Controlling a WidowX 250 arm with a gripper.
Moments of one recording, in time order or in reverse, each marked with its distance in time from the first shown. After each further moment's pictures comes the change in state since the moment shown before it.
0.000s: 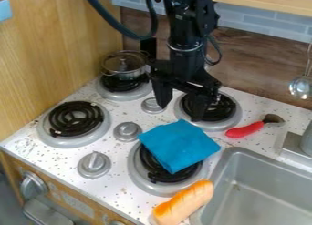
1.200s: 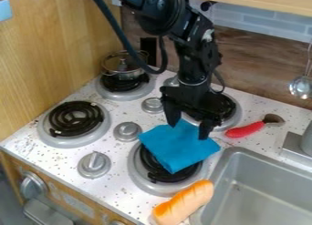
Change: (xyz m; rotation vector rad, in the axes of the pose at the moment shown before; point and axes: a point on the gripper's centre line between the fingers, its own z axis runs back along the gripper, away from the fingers) arm 0.020 -0.003 -0.061 0.006 -0.042 0.011
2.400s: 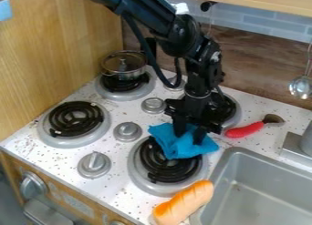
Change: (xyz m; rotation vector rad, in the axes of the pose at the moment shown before) arm 0.021 0.011 -0.052 0.055 0.081 0.081
